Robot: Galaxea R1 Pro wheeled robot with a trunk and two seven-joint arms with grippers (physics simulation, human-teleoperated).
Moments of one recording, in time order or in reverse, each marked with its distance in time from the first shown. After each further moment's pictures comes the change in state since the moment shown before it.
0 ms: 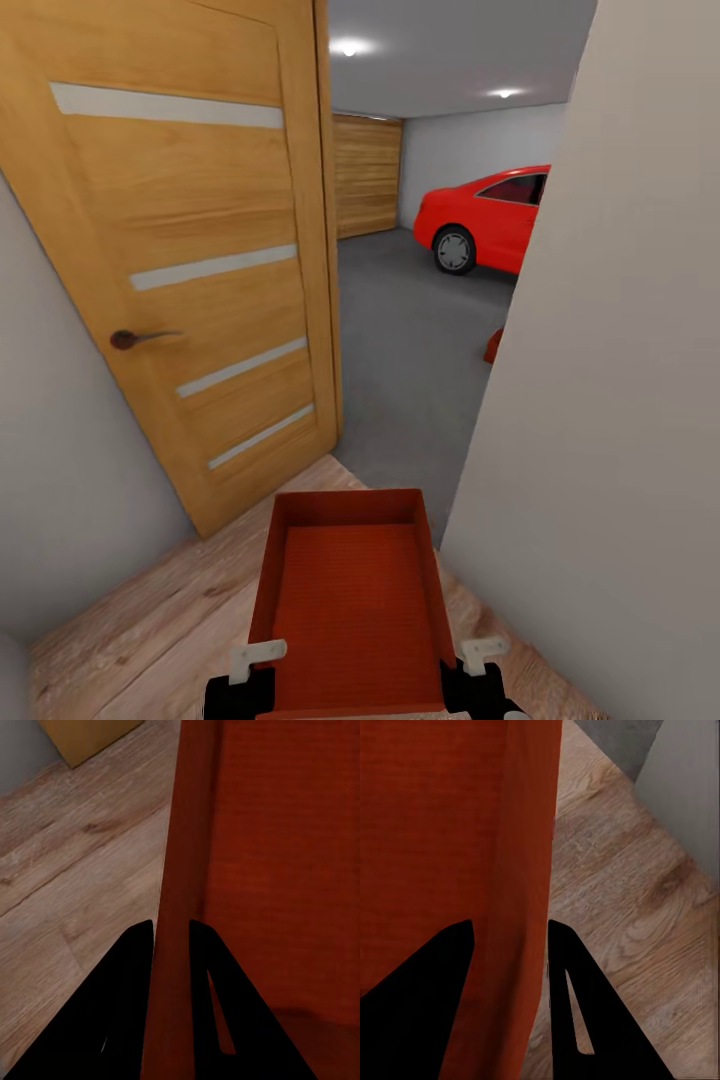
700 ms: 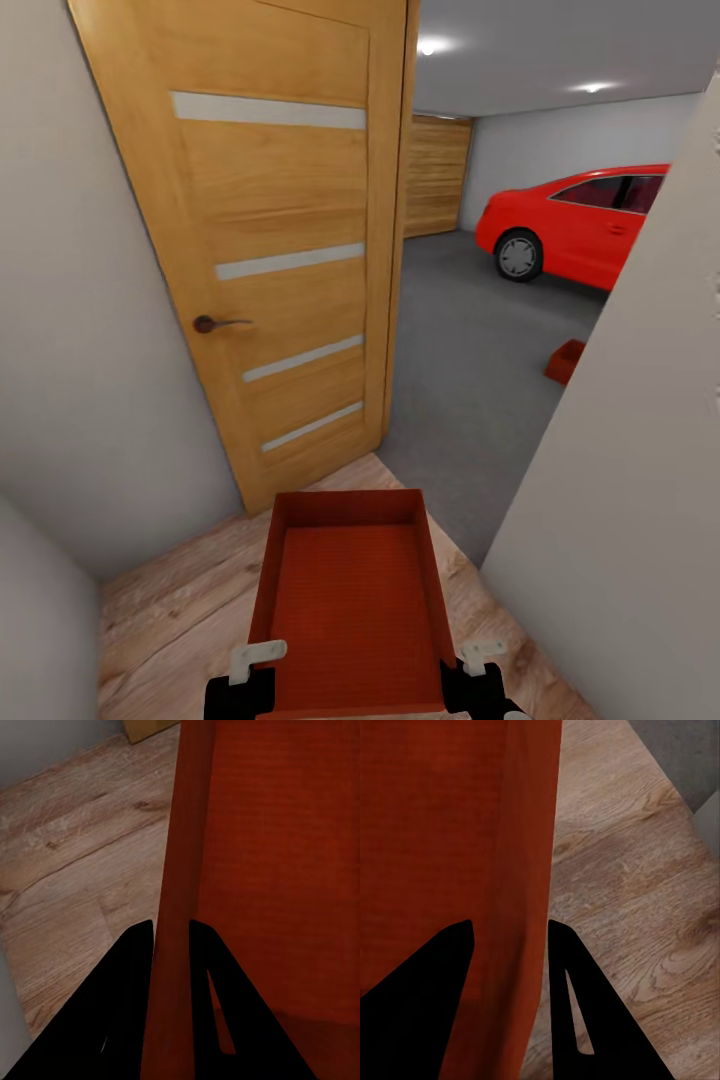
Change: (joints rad) left arm 0.000 0.000 0.000 0.001 0.000 0.000 0.000; right arm 0.000 0.000 0.000 0.000 0.000 0.001 0.000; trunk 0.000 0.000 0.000
